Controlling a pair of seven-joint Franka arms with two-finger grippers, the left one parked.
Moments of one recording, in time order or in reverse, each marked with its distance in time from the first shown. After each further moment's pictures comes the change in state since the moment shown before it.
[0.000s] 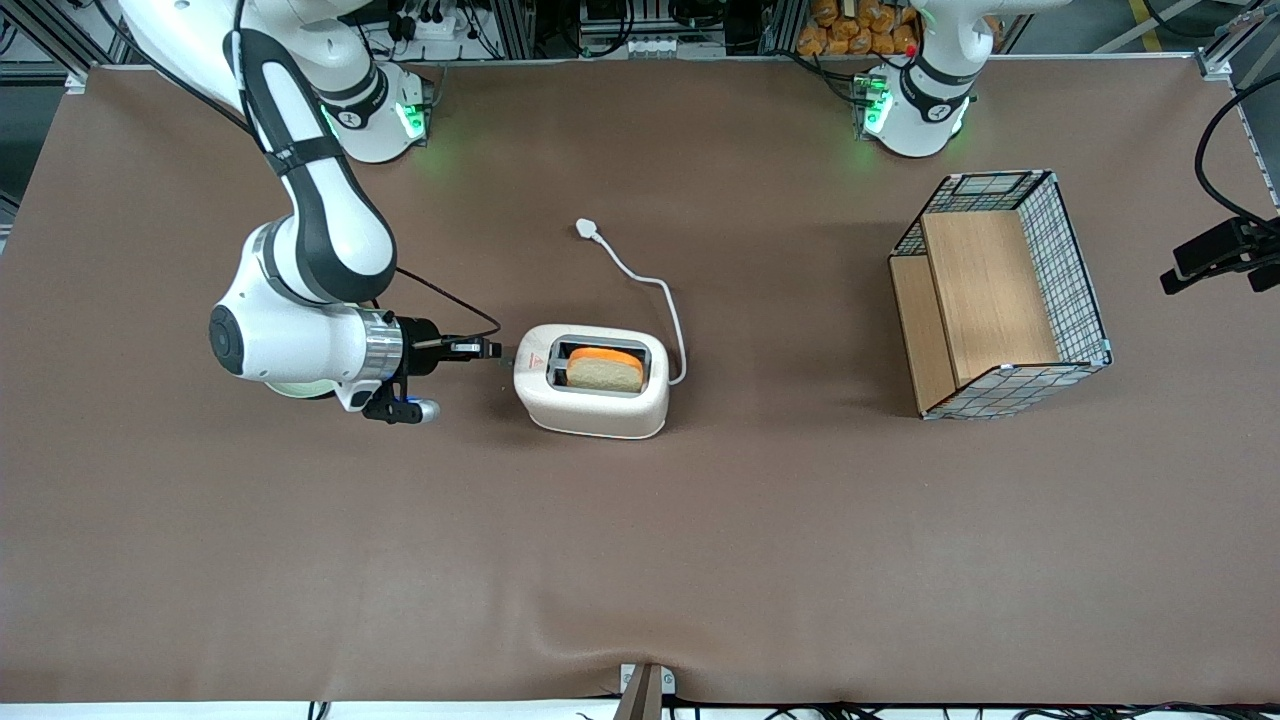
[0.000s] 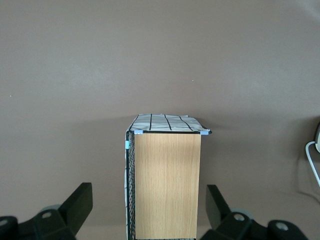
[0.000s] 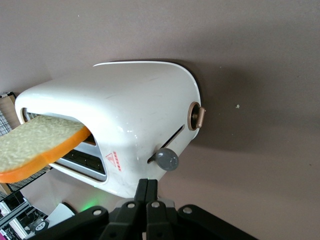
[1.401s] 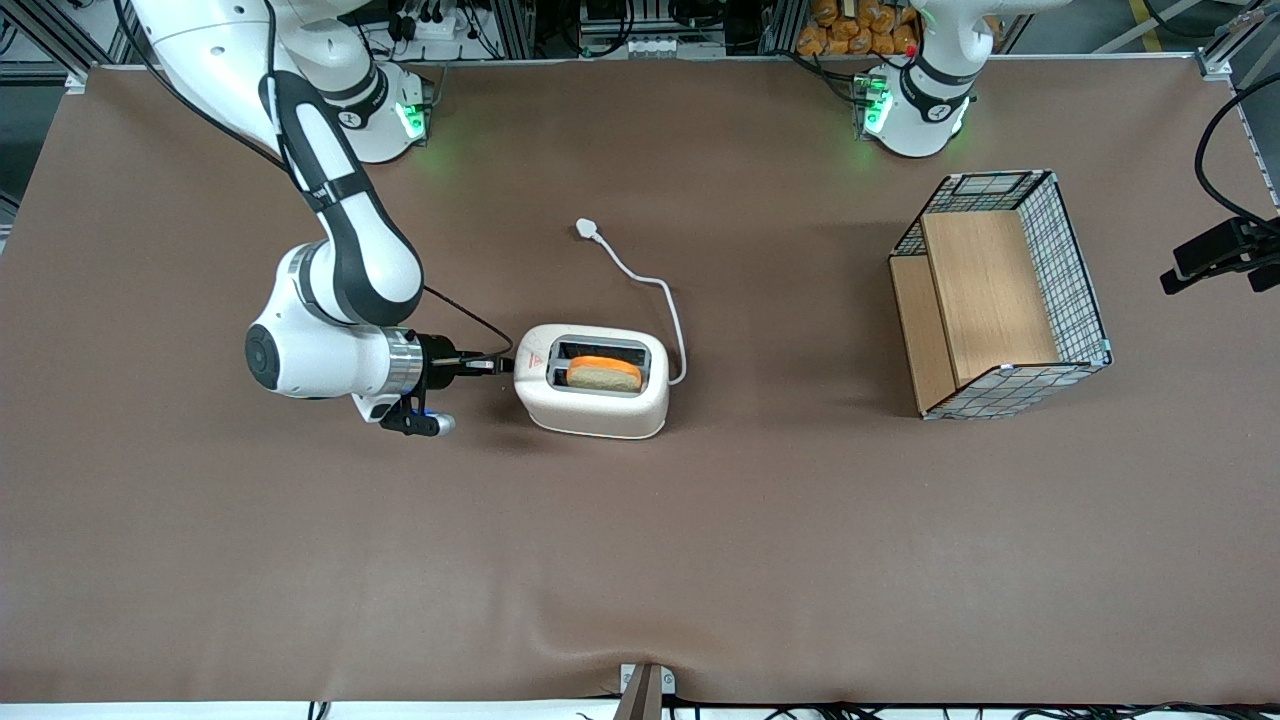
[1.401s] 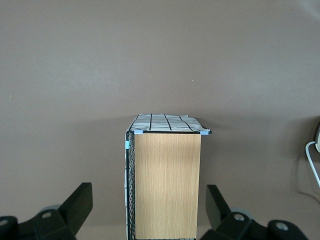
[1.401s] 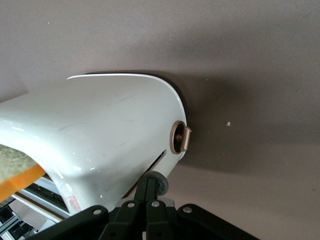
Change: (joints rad) arm 0.016 0.085 0.003 0.000 0.014 0.083 -0.023
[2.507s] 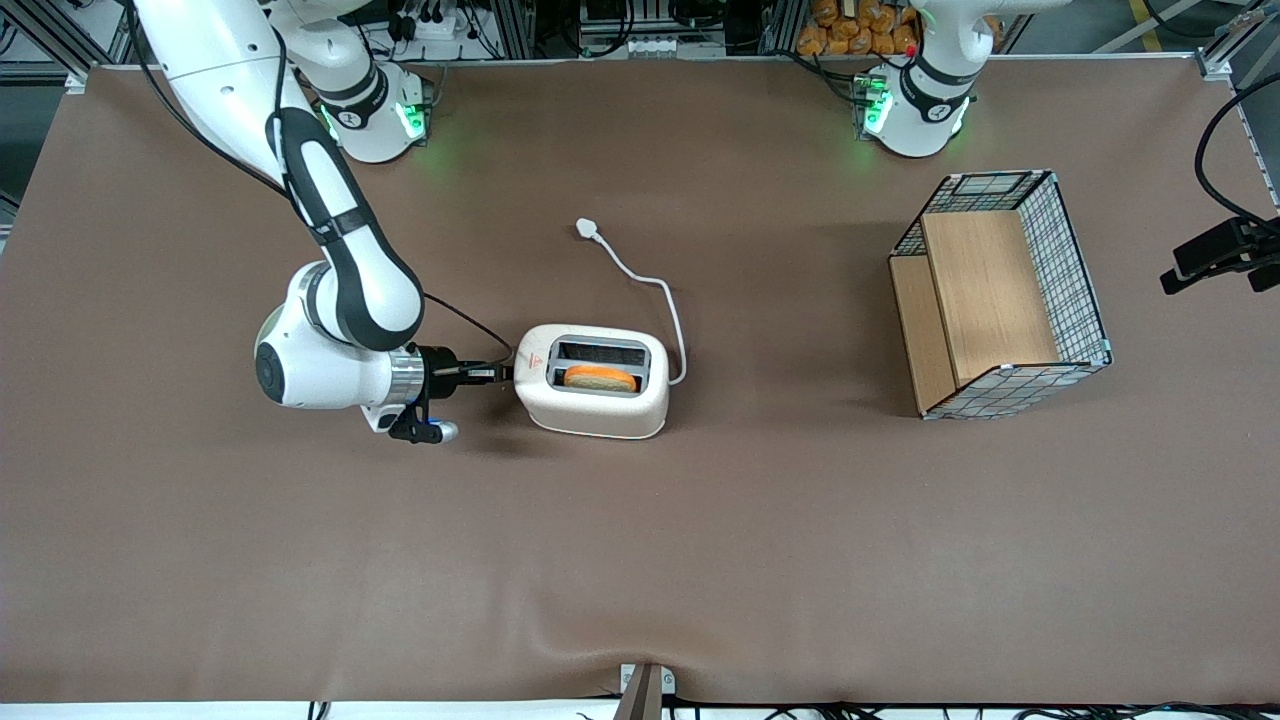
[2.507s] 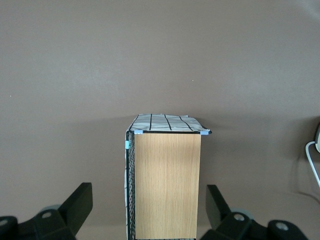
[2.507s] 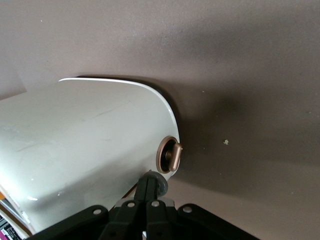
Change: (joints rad) arm -0.013 0.063 -0.005 0.000 0.086 0.020 -0.128
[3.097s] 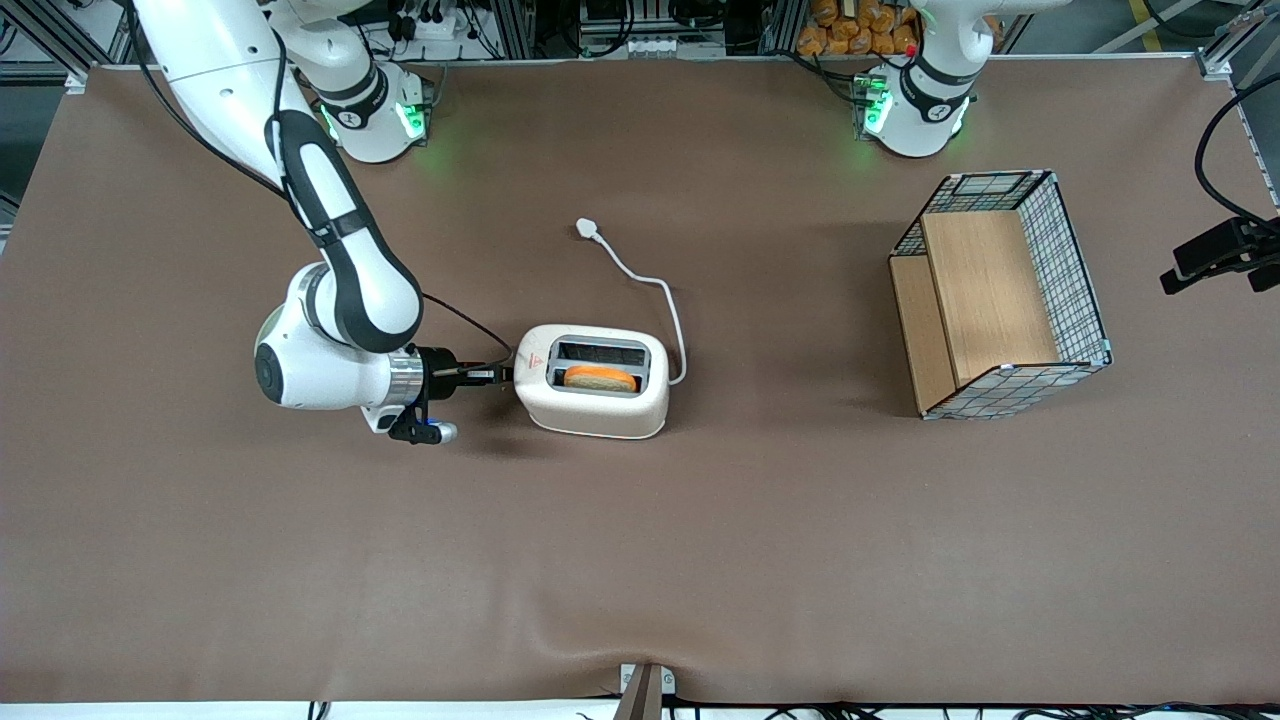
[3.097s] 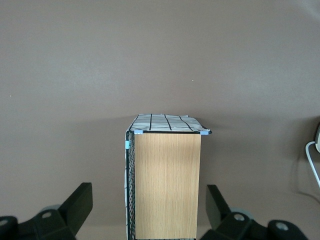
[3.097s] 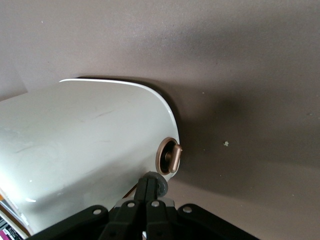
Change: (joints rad) arm -0.002 0.003 0.000 0.000 0.007 0.001 -0.012
